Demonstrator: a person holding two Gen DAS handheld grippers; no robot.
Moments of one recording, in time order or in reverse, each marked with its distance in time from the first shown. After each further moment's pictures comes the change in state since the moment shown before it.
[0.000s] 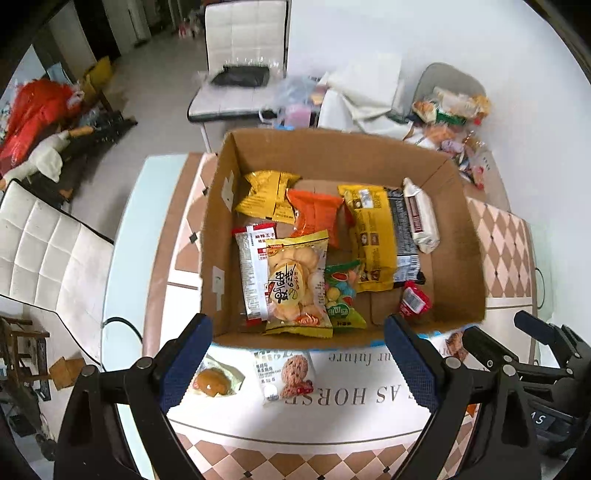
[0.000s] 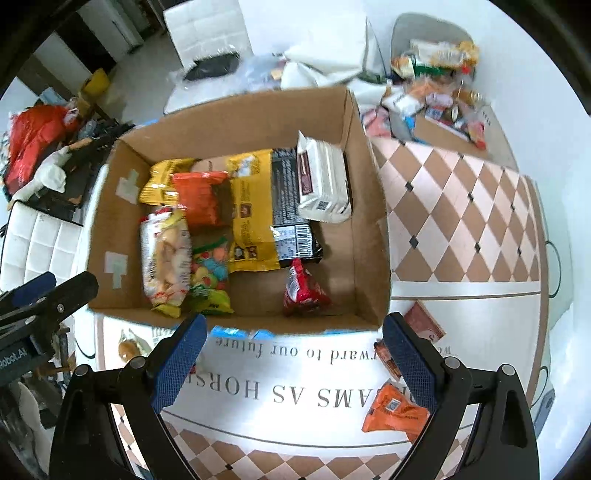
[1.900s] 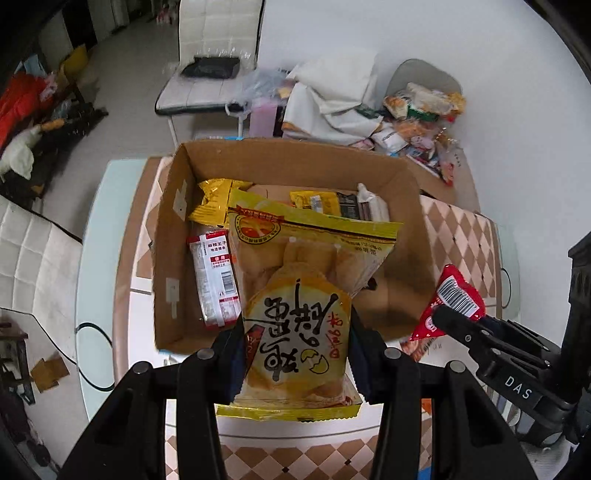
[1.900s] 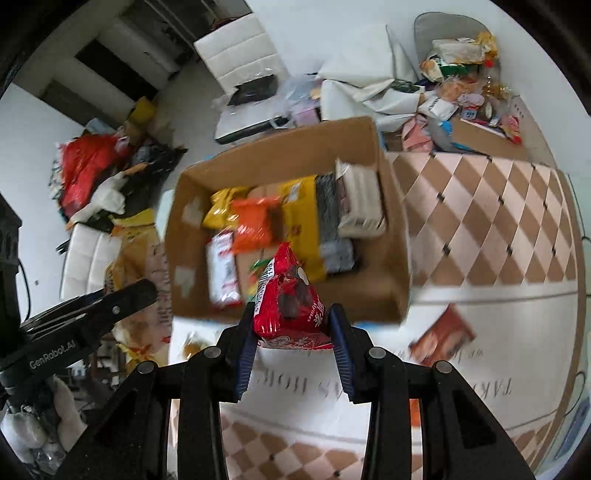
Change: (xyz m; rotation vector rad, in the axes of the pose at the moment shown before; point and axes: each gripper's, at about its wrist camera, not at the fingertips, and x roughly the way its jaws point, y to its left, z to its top) left arm 0.021 -0.032 0.048 -0.032 0.118 -0.123; right arm -0.029 -0.037 0.028 0.071 -0.005 0.234
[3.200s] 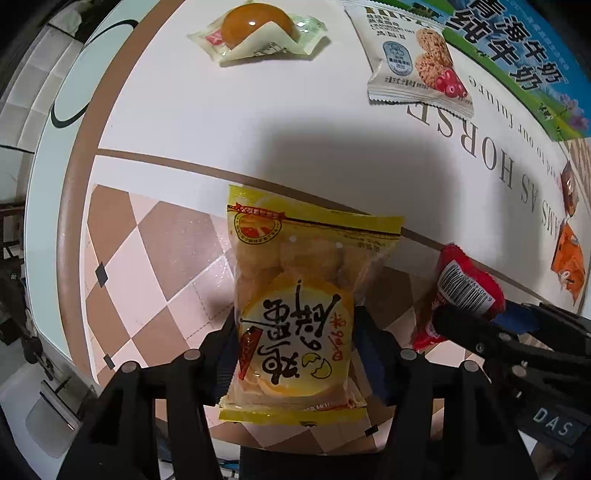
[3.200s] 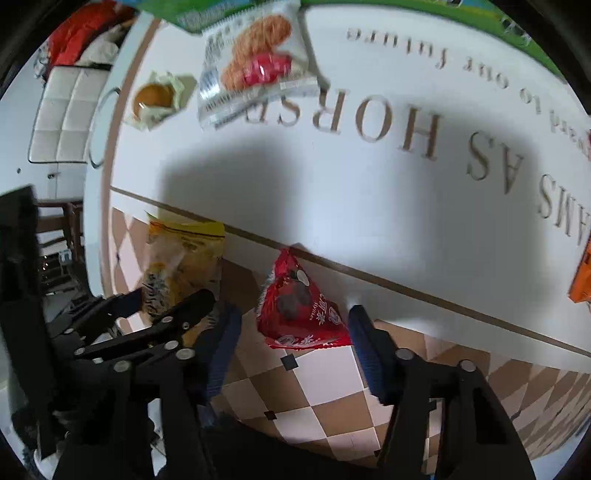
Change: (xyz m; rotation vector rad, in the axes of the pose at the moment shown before) left arm 0.134 0.107 -0.282 -0.207 0.328 0.159; right arm 0.202 0.063 -0.255 -0.165 0.544 0.003
